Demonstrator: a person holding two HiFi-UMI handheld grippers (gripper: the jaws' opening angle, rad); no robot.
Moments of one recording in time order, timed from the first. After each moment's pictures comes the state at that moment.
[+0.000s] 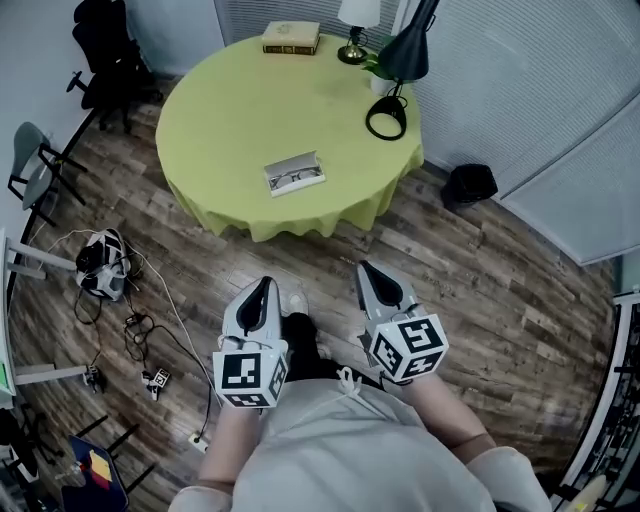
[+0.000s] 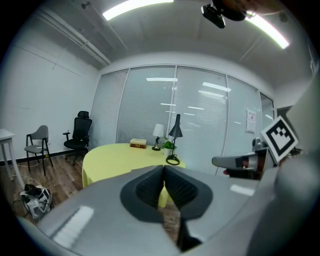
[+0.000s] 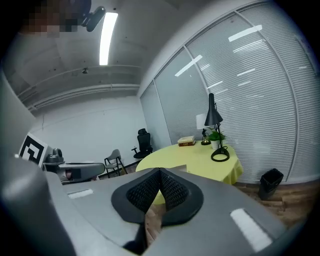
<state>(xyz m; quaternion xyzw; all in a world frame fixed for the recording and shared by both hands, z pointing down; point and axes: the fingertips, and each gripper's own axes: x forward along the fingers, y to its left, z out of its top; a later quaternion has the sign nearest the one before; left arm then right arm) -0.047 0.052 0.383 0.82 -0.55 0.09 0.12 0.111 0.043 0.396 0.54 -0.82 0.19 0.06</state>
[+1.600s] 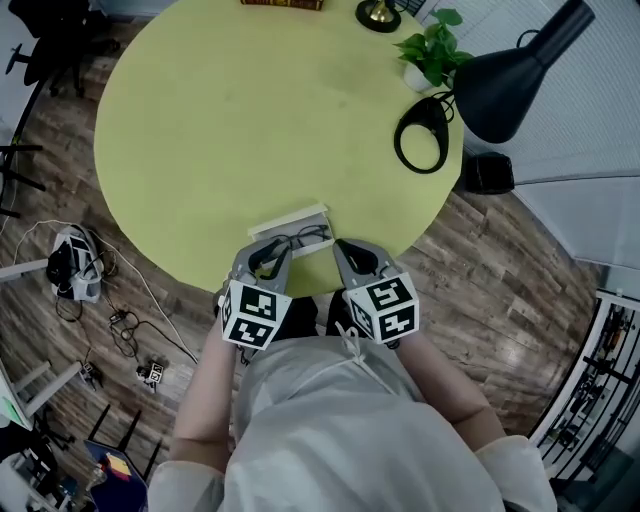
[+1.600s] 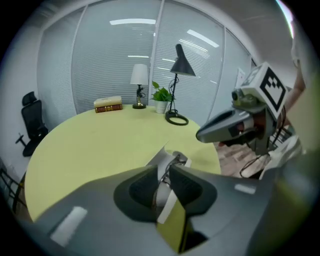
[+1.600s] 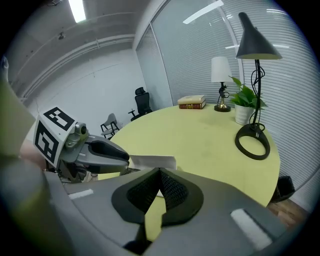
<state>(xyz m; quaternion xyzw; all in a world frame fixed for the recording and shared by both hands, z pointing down) -0.011 -0.311 0.602 0.85 -0.35 0.35 0.17 0.081 -0.307 0.587 0.44 -0.81 0.28 0.27</state>
